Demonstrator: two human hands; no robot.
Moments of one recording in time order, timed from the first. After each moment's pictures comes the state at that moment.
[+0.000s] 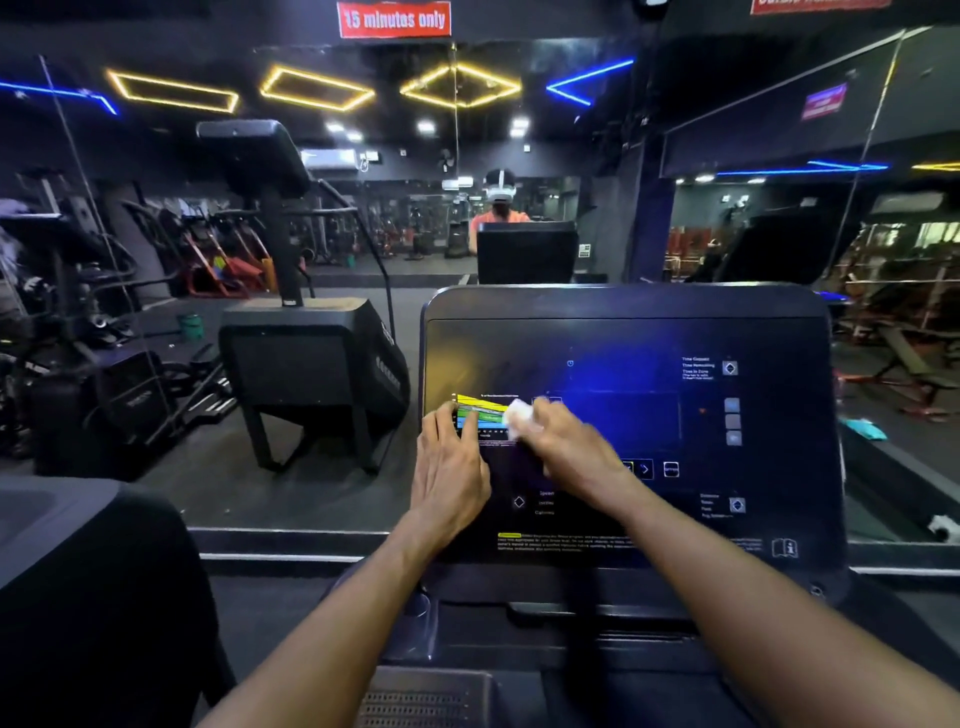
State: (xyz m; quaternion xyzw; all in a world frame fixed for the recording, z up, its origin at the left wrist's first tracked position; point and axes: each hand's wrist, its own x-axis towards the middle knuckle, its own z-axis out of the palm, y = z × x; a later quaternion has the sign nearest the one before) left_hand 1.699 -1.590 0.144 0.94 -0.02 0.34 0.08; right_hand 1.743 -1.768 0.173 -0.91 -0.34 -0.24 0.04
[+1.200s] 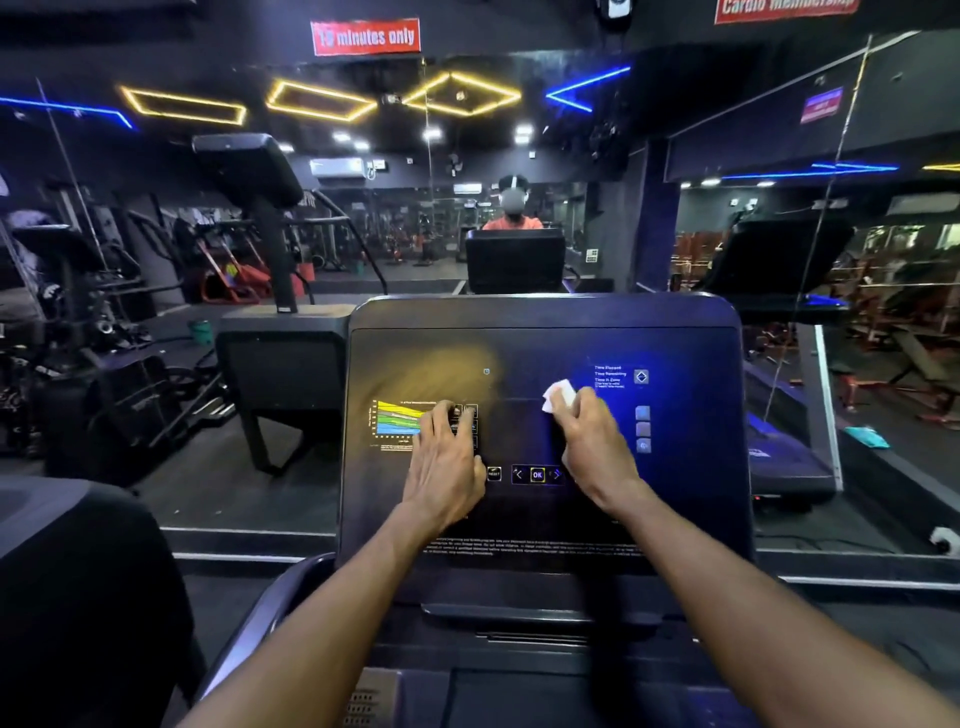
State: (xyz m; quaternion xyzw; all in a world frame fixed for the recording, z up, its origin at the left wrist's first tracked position) left_hand 1.715 -1.691 0.156 0.95 -0.03 0.31 0.08; right_hand 1.758 -1.894 0.178 -0.93 -0.21 -0.27 0.12
